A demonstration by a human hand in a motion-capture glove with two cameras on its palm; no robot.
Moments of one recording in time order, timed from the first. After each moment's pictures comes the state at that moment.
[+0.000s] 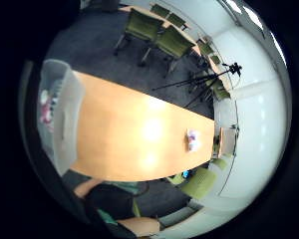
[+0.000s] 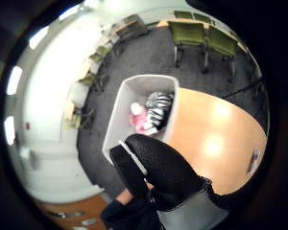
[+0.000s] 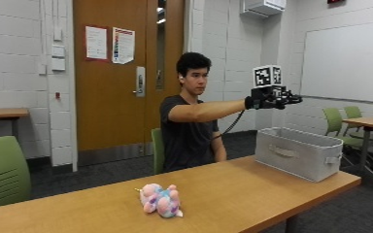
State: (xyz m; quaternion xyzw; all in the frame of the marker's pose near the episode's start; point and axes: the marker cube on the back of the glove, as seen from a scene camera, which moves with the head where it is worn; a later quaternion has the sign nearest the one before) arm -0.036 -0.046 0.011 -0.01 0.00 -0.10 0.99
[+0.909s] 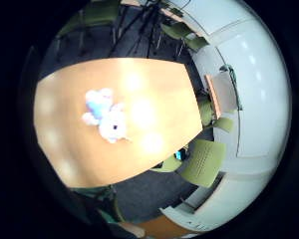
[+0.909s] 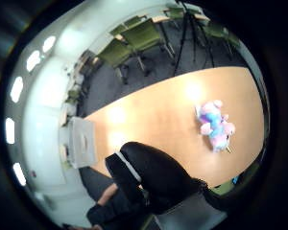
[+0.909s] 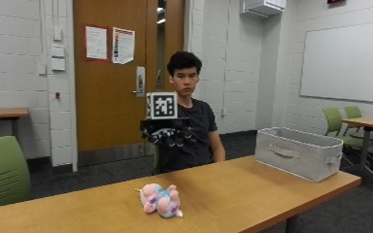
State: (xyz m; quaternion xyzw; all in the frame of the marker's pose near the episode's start) arm 0.445 0.044 0.068 -0.07 0.02 0.13 0.99
